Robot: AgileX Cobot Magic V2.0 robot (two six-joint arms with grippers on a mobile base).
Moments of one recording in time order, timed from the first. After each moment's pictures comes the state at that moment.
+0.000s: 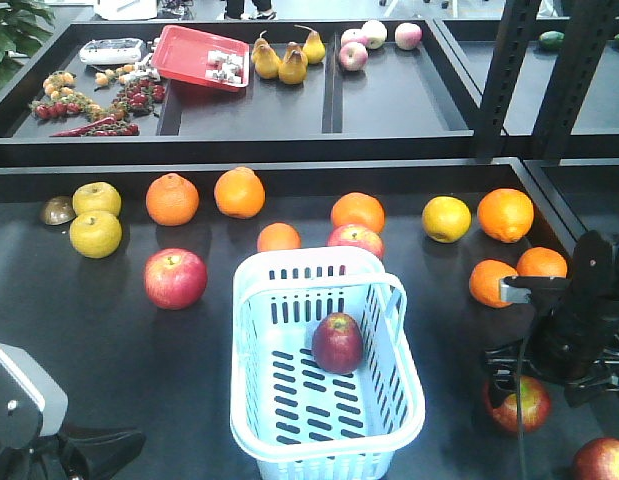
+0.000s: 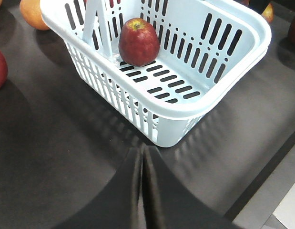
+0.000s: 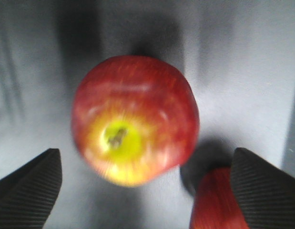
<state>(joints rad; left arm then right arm) -0.69 0.83 -0.32 -0.14 0.22 0.05 -0.01 1.90 -1.02 0.08 0.79 -0.07</state>
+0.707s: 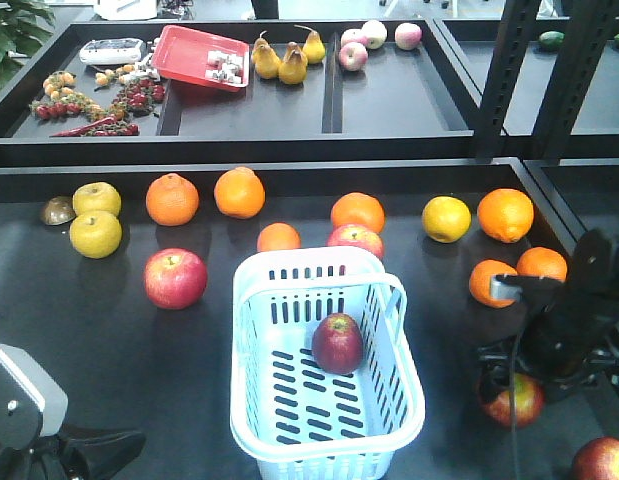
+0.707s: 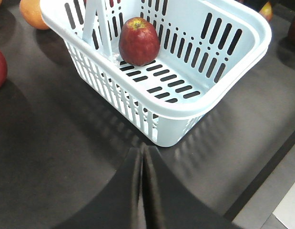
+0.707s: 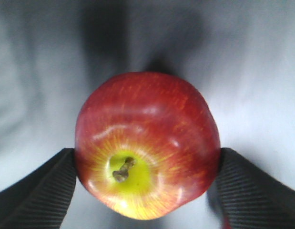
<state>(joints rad) -0.69 0.83 -0.32 -0.14 0.22 0.05 -0.01 1.88 -1.02 0.20 0.79 -0.20</state>
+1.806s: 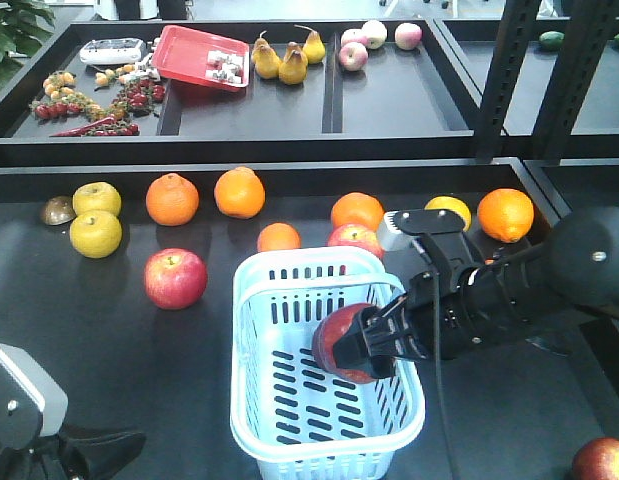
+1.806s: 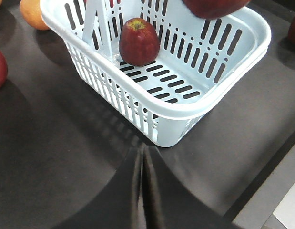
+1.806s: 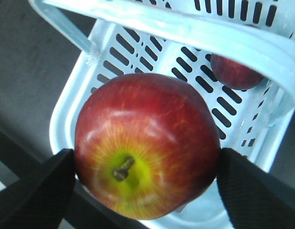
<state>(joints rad) -0.69 0.83 -0.32 -0.14 0.22 0.05 0.41 1.47 -0.92 0.64 0.66 -0.42</state>
